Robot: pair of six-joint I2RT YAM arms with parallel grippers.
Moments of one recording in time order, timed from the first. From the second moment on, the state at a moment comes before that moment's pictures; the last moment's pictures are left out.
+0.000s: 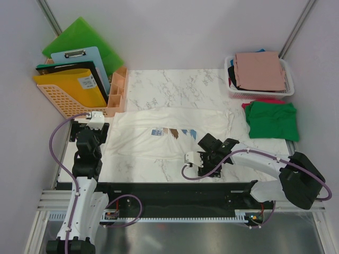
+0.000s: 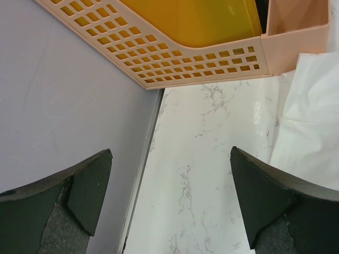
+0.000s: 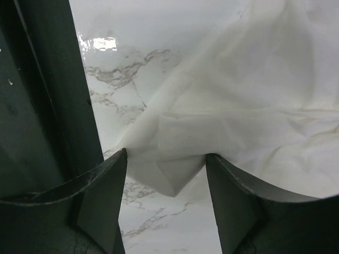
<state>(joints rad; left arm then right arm) 0.03 0.57 0.46 -0.13 -0.38 0.45 0.81 1.29 0.68 -0.72 -0.20 -0.73</state>
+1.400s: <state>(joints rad) 0.03 0.59 0.46 -0.13 -0.36 0.45 0.77 1.01 0.74 -0.55 0.09 -0.62</state>
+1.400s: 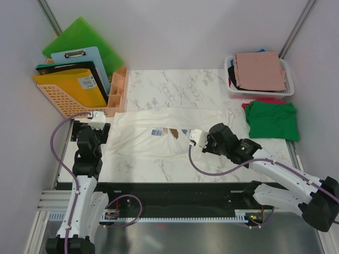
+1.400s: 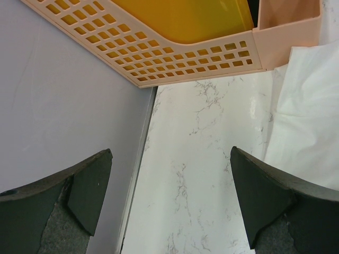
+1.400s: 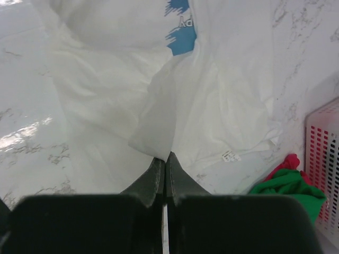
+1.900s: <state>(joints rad) 0.03 0.59 0.46 -0.16 -0.36 0.45 0.47 1.26 0.84 -0.33 0.09 -0.63</state>
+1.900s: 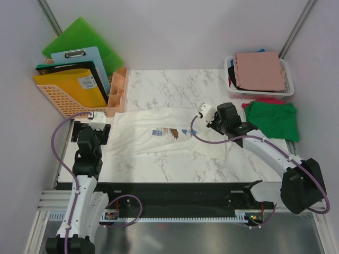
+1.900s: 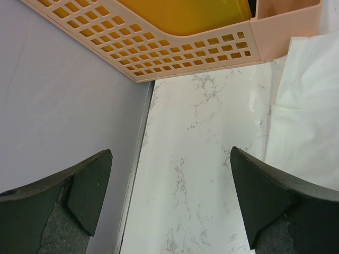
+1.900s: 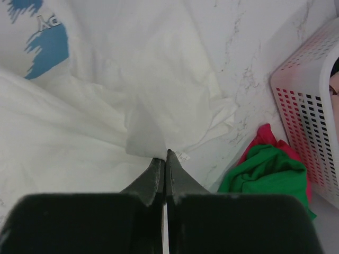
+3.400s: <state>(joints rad) -0.13 0.91 0.44 -0.55 0.15 0.83 0.20 1.72 1.10 -0.20 -0.07 -0.62</state>
